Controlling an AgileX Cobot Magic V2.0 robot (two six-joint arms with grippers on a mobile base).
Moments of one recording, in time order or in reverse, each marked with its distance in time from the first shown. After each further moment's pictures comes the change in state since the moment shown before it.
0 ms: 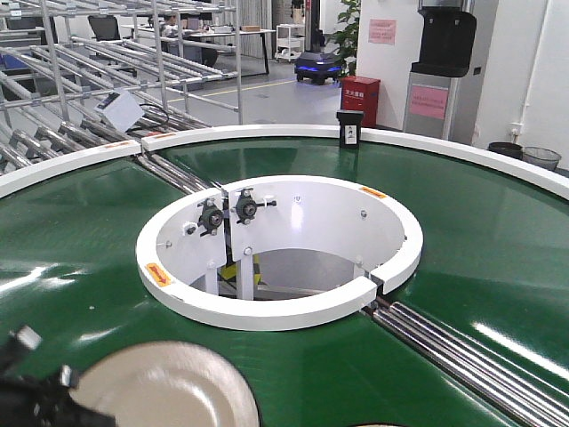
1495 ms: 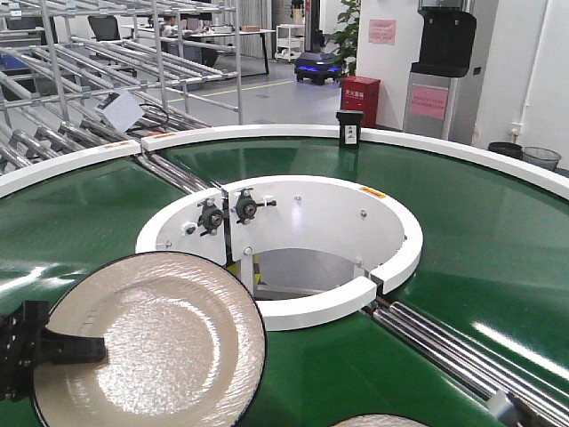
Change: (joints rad) left arm 0.017 -0.227 0.005 -0.138 -0.007 -0.002; right arm 0.038 0.552 0.264 0.962 0.039 -1.148
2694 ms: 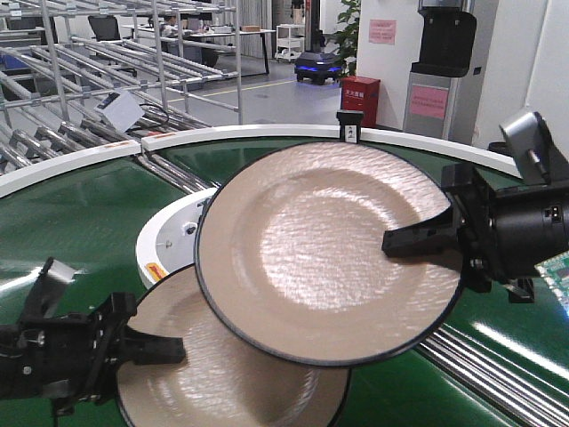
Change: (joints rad) left arm -0.304 -0.019 0.001 -0.090 -0.179 -0.176; right arm 0.172 -0.270 -0.695 -0.082 0.136 0.783
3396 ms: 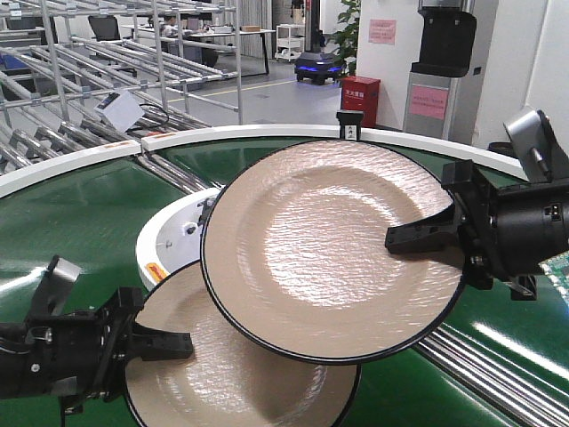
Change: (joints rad) left arm -0.020 0.000 0.000 -0.028 -0.016 -0.001; right arm -0.001 0.000 0.000 -0.008 -0.015 0.001
